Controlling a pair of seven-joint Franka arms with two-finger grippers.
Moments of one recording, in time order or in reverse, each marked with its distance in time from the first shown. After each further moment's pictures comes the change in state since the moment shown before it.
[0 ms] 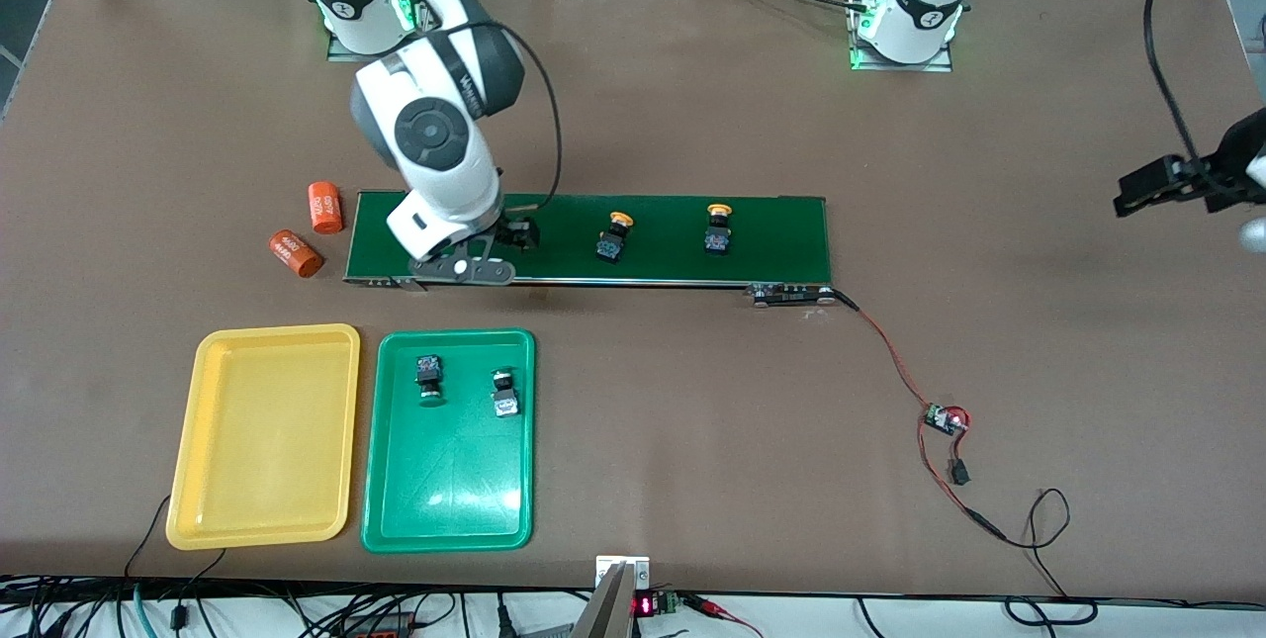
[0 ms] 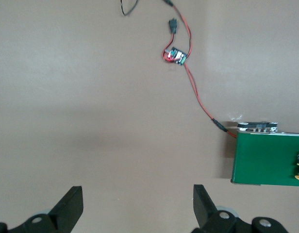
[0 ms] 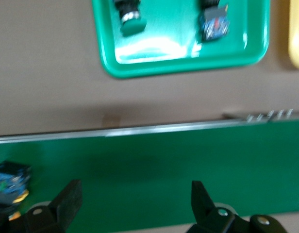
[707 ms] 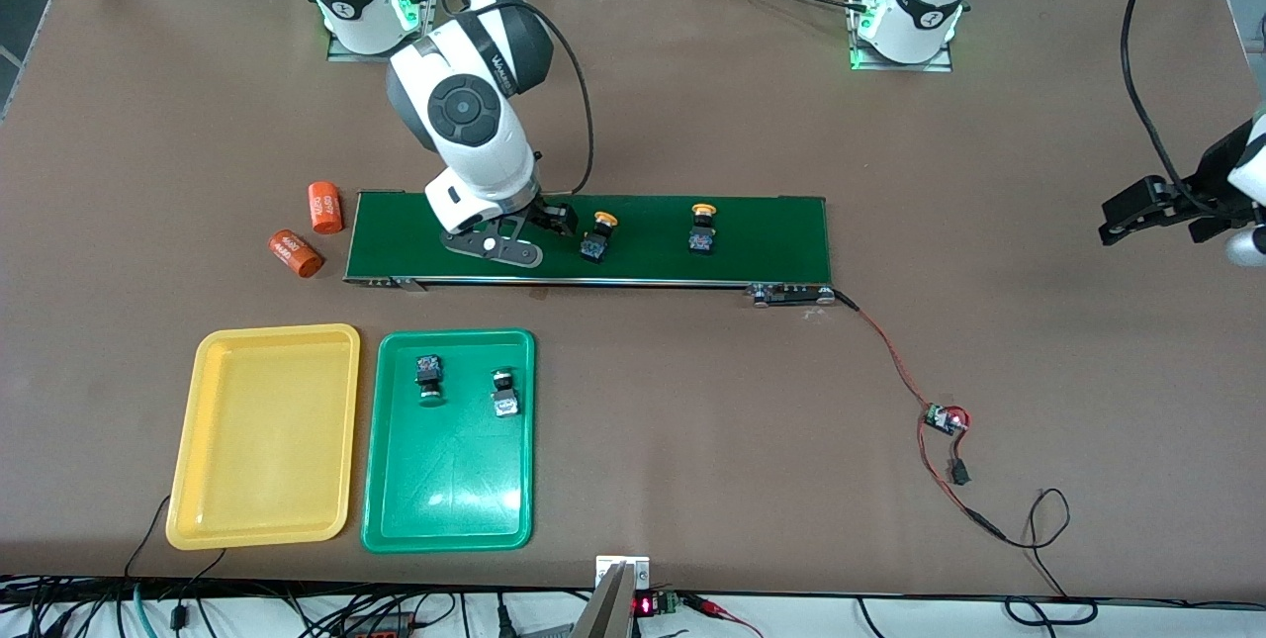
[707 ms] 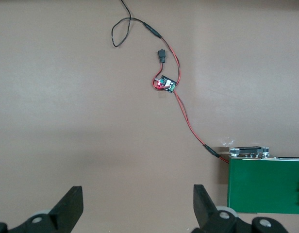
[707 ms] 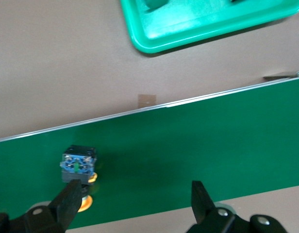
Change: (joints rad) left arm -0.026 0.001 -0.004 -0.088 -0.012 0.179 -0.013; right arm 0.056 0.005 0.003 -0.017 0.074 0.084 0.153
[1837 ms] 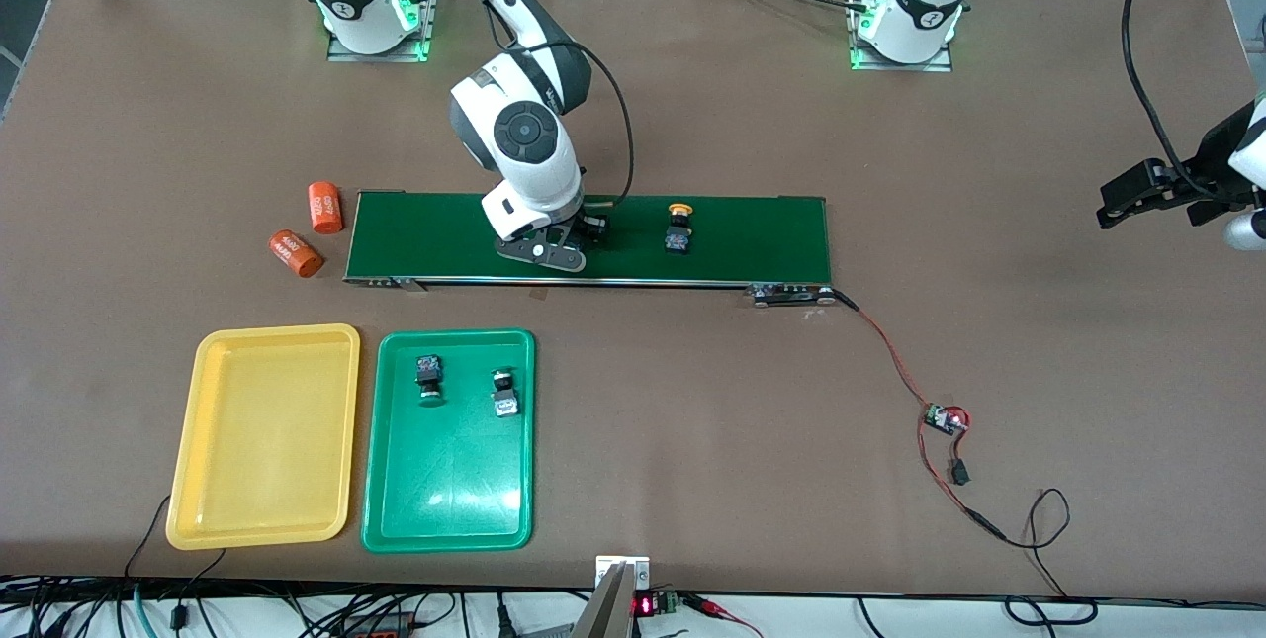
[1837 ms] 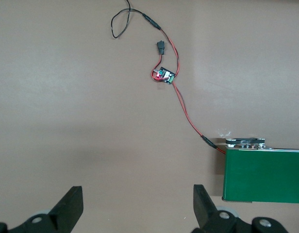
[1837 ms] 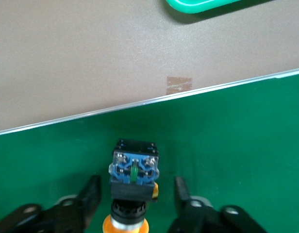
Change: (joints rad) left arm 0.002 -0.021 -0.009 0.011 0.000 -0.058 -0.015; right arm 0.065 0.144 -0.007 -0.008 0.000 0.149 0.026
